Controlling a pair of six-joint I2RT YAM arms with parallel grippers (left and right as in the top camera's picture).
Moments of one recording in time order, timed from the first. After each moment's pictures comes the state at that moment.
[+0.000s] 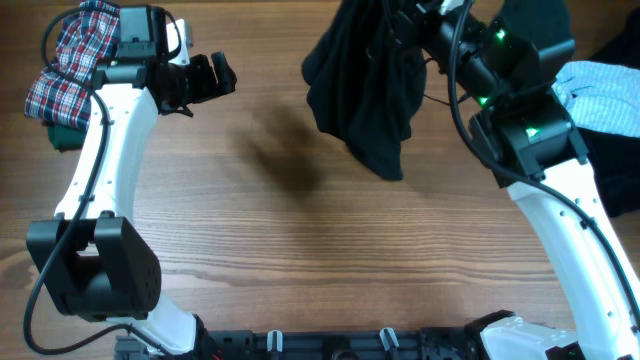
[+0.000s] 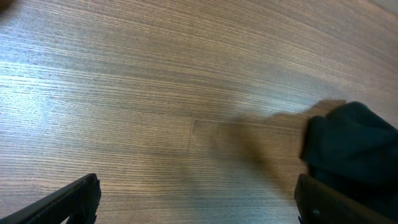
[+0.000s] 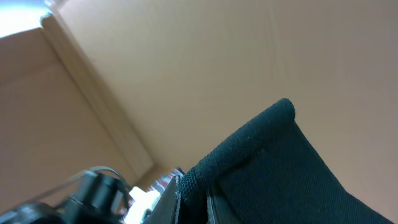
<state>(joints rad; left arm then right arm) 0.02 1.80 1.56 -0.81 0.25 -0.27 0.37 1.42 1.54 -0.06 -0.30 0.39</state>
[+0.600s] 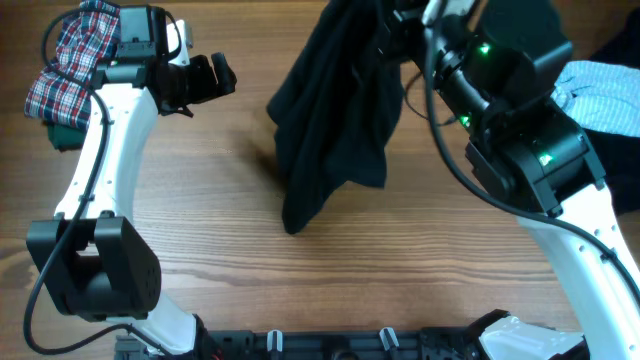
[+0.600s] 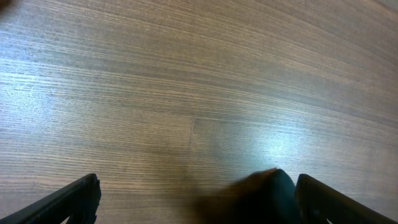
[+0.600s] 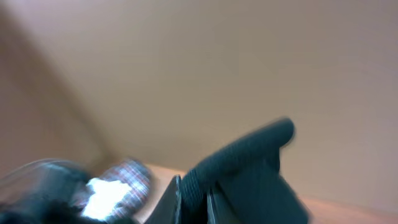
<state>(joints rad) 0.02 1.80 1.56 -0.82 0.25 -0.27 0.51 1.40 1.72 -0.43 0.11 0.20</state>
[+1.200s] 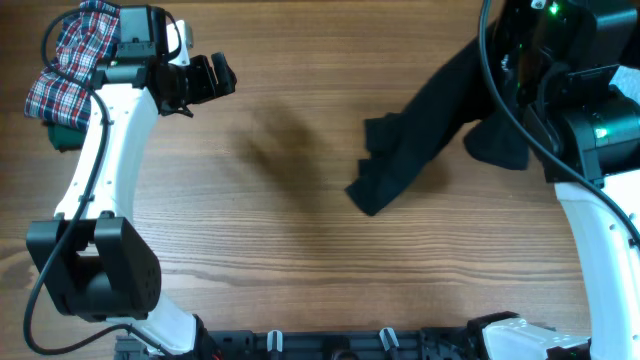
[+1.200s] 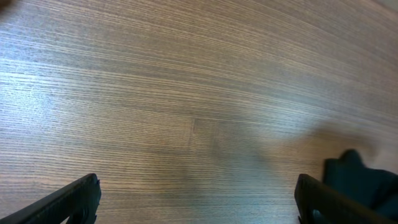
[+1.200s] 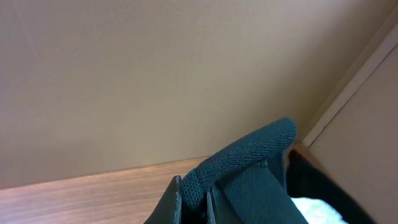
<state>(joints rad) 0.02 1.80 1.56 -0.82 0.25 -0.27 0.22 1.40 1.72 -0.58 0.50 0.02</state>
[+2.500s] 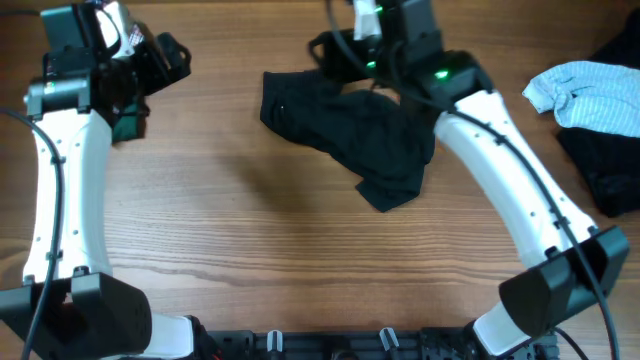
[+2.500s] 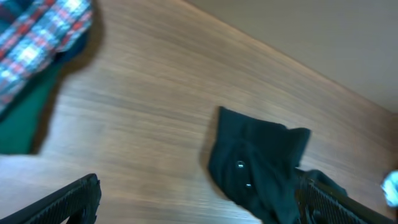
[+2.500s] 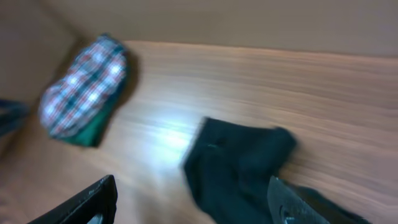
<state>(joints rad) 0.15 1.63 1.56 -0.78 0.30 -0.31 0.43 1.76 1.72 -0.60 -0.18 0.29</state>
